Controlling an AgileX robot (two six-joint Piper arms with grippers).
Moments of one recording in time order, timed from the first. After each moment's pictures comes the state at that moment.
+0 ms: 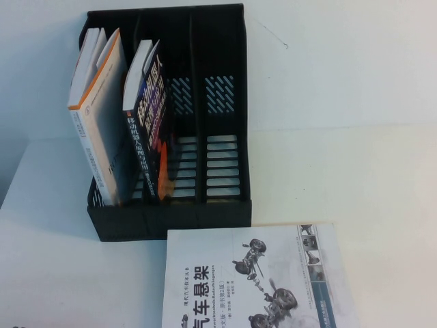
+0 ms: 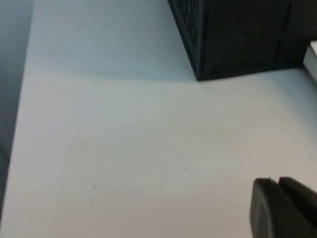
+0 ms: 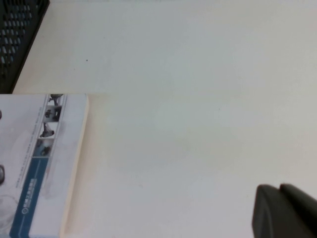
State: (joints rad) right arm 0.27 0.34 -0.50 -0.20 0.87 0.29; left arm -0.19 0.36 0.02 -0.23 0.18 0.19
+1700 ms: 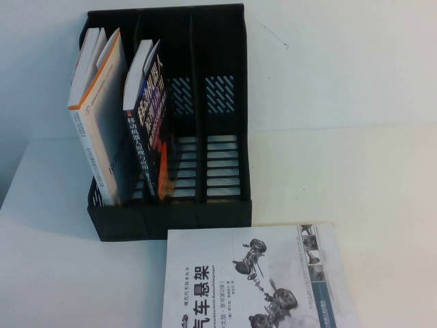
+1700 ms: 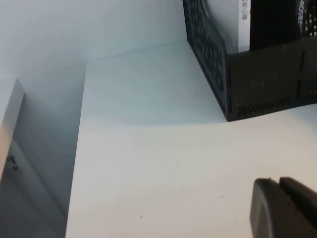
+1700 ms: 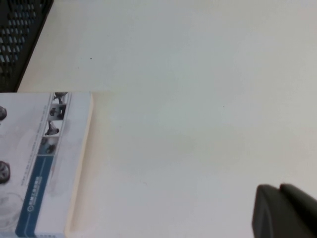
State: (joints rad) right arm 0.27 0.34 -0.50 -0.19 0.87 0.29; left arm -0.10 -0.01 0.03 -0.13 0.39 0.22
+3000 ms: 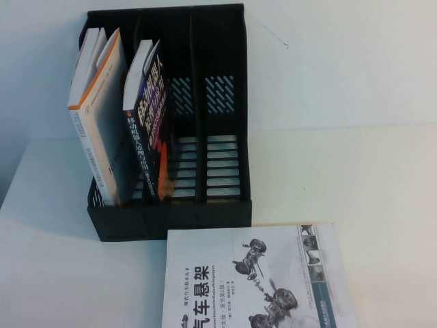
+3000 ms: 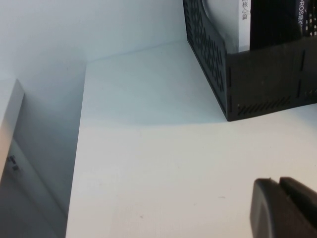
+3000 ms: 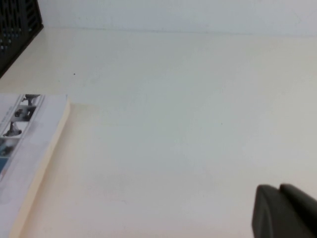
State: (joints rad) right arm 0.10 -0.01 0.03 -0.10 0.43 0.09; left arm -0.10 -0.01 0.03 -0.13 0.39 0.23
